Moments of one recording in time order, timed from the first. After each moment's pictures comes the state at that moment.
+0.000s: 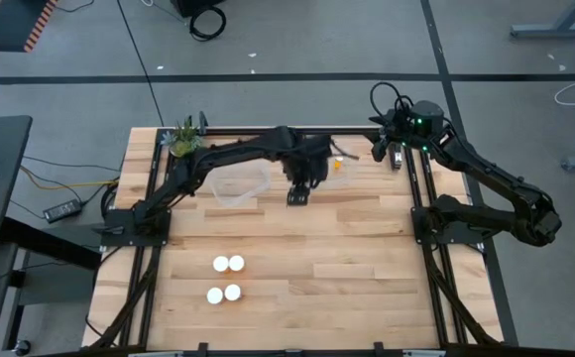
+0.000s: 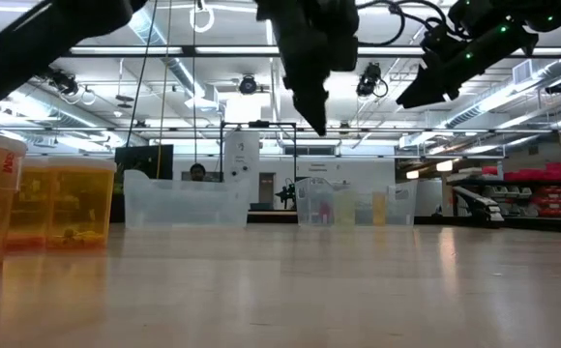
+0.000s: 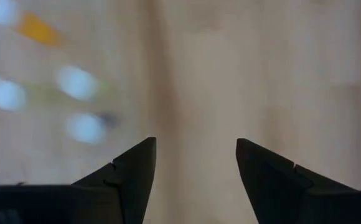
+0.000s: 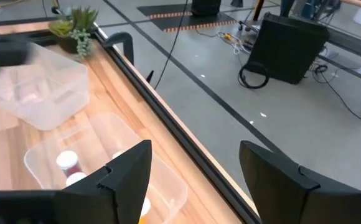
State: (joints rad) left arm 0.21 2.30 2.36 -1.30 0.13 0.31; right arm -0.88 0.87 0.71 -0.21 -0.21 -0.21
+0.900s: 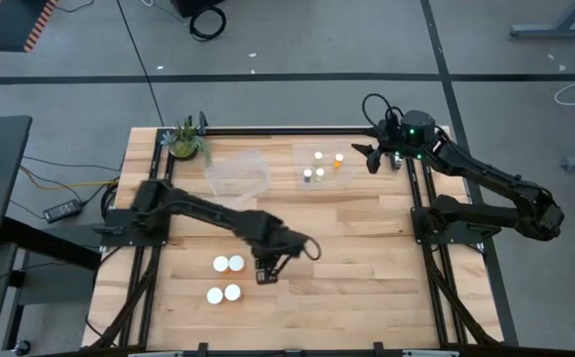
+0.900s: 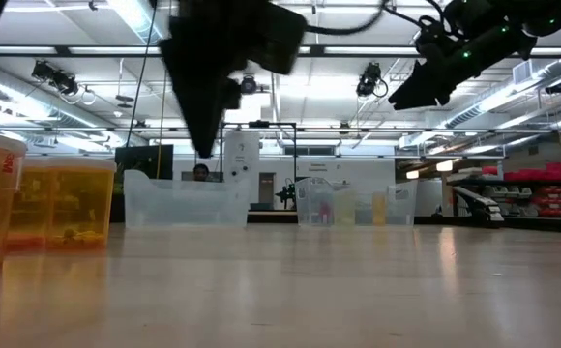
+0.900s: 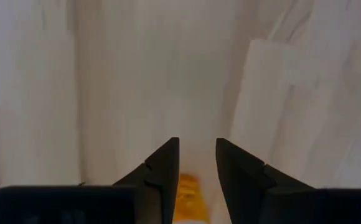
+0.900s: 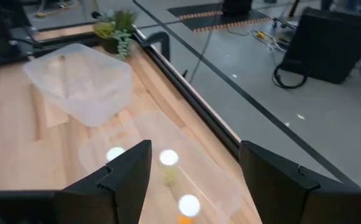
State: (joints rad) left arm -0.24 2.01 1.67 -1.11 0.07 -0.35; right arm -0.75 0.87 0.66 -0.17 -0.23 -0.13
